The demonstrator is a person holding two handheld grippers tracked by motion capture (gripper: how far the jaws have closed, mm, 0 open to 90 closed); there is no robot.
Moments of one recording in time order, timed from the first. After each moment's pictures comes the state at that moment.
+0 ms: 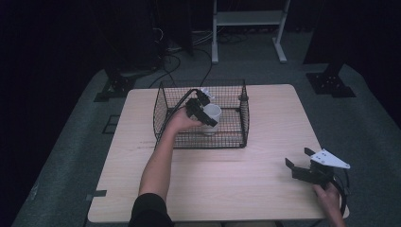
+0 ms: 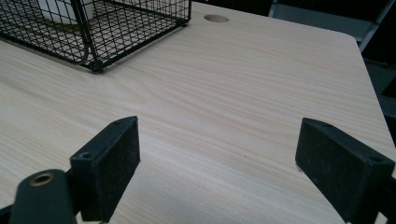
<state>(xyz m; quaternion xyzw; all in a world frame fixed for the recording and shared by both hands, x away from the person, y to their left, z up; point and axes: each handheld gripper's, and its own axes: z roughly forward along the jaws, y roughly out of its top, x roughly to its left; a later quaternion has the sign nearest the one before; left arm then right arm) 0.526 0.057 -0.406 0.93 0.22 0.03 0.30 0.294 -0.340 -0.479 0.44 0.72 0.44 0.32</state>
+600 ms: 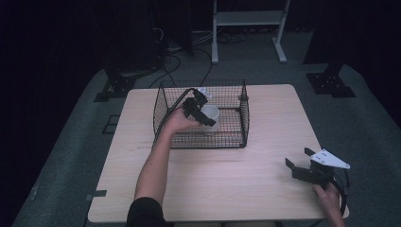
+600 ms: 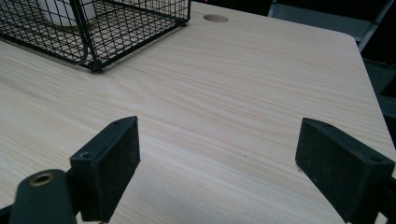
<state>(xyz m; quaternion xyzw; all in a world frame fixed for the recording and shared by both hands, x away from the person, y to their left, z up) 0.516 0.067 -0.393 0.92 0.23 0.05 0.32 0.294 -0.340 -0.479 0.44 0.72 0.43 0.32</state>
